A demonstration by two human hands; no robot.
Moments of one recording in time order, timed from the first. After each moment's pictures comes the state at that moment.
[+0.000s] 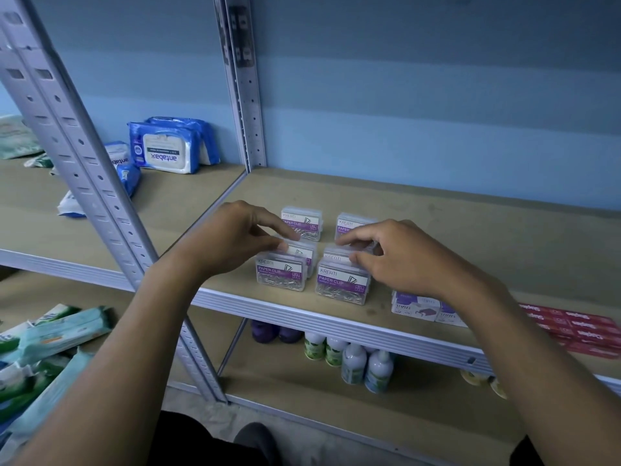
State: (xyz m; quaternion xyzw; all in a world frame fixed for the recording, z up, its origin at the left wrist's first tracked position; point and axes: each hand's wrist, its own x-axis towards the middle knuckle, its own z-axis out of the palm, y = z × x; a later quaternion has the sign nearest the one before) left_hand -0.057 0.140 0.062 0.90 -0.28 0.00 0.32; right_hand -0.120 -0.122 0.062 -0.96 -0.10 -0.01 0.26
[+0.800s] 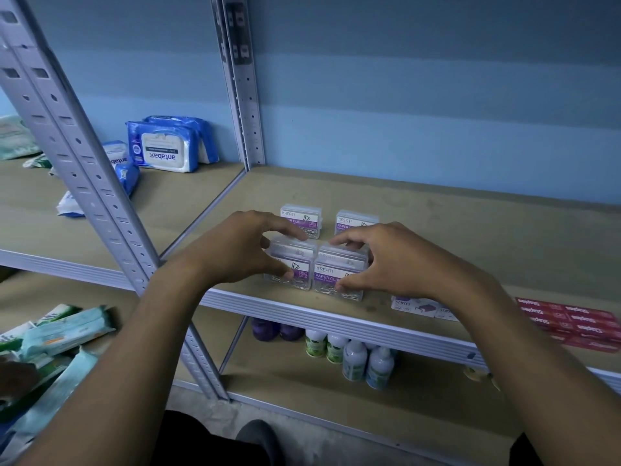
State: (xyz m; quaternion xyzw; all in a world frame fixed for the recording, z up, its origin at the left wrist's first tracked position) left_hand -0.064 0.132 0.056 0.92 -0.28 -0.05 0.28; right_hand -0.124 -0.113 0.065 -0.97 -0.13 0.03 0.20
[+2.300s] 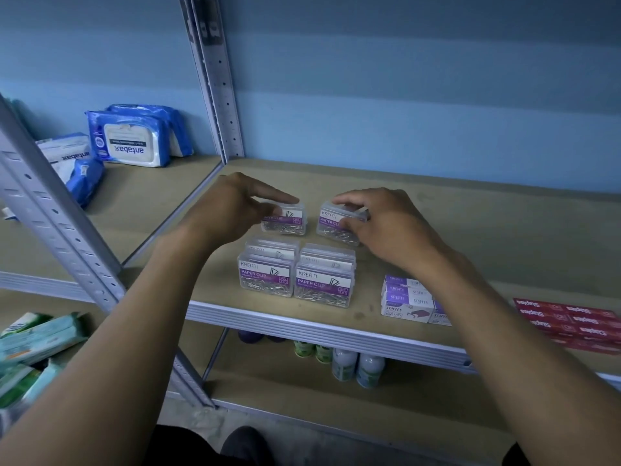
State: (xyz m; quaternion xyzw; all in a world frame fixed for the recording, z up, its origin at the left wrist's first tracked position) left_hand -0.006 0.102 0.058 0.90 -0.24 0.01 0.38; right_hand -0.068 -0.139 0.039 -0.95 -0.04 -0.12 0.30
